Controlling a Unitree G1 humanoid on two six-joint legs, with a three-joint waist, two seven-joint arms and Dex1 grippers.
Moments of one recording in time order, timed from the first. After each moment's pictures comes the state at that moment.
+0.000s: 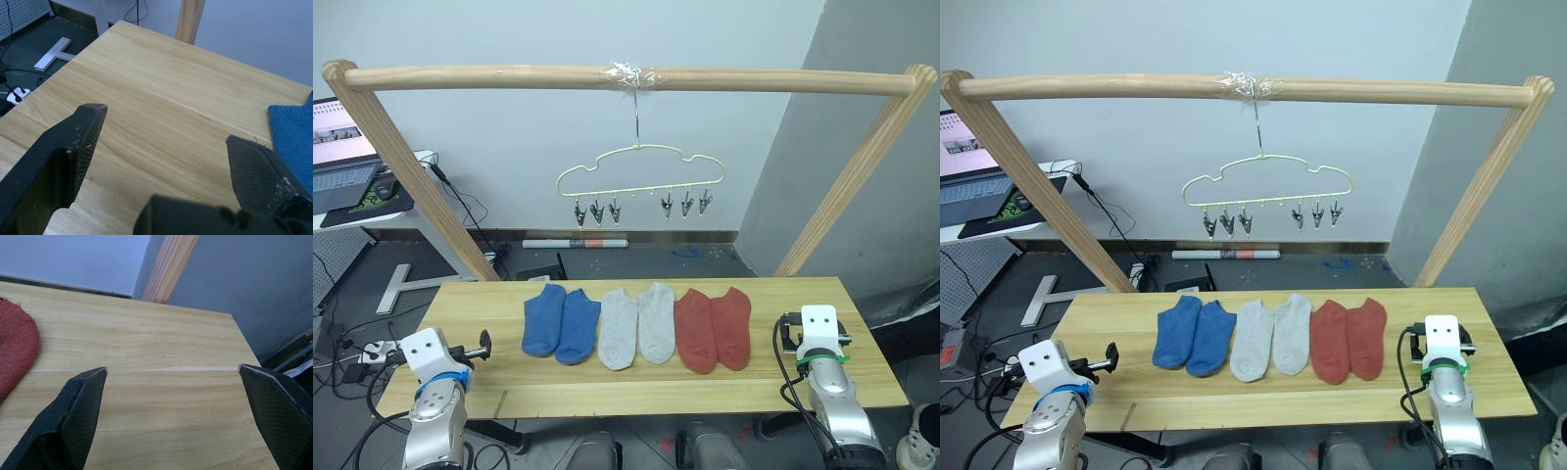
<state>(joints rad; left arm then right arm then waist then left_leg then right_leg) 0.04 0.35 0.39 0.36 -0.16 0.10 -0.08 0.01 -0.25 -0.17 0.24 -0.09 0.11 -0.08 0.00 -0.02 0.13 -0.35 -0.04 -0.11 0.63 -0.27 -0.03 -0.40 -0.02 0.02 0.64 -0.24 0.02</state>
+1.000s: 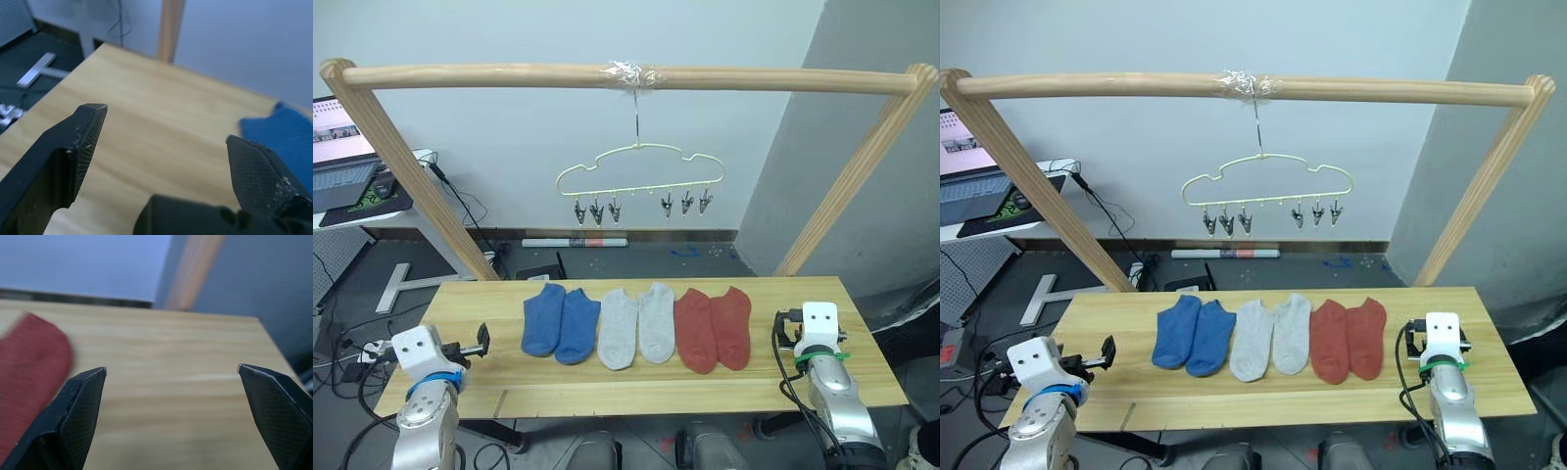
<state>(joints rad) 0.13 0.35 0.41 0.11 -0.25 0.11 -0.17 0.00 -0.25 -0.17 0.20 0.03 0.10 0.08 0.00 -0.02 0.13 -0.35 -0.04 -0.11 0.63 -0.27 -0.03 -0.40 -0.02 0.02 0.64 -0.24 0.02</state>
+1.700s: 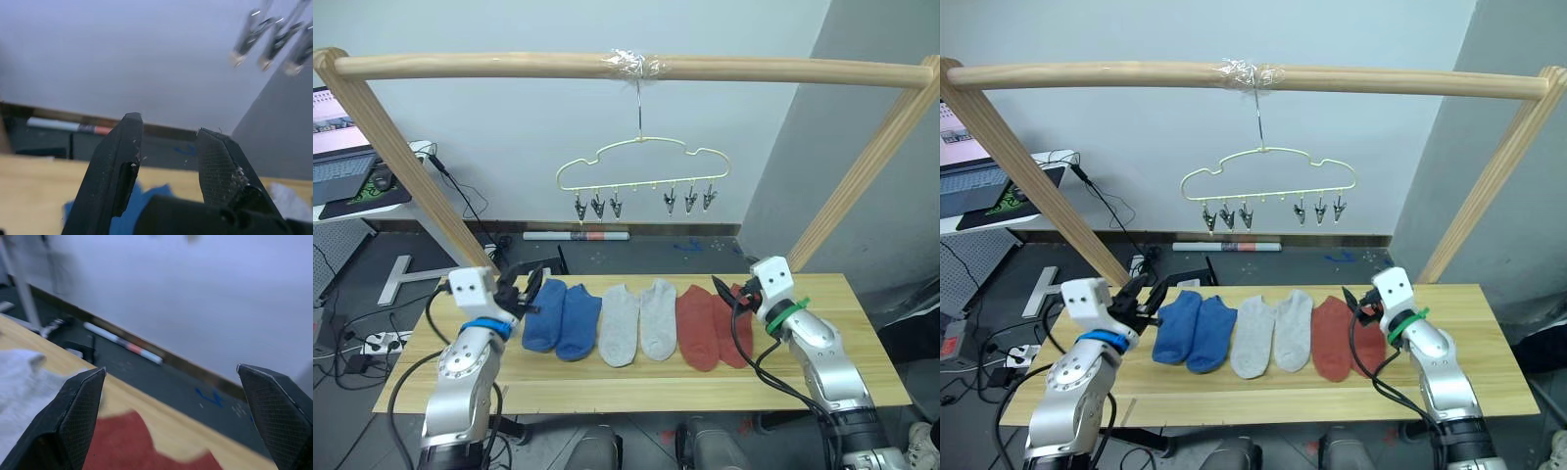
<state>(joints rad) -0.06 0.32 0.19 -0.11 -0.26 0.19 -0.30 -0.19 -0.34 0.05 0.01 0.08 0.12 0.48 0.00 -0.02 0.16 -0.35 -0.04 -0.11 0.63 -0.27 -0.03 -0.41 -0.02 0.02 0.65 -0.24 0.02</state>
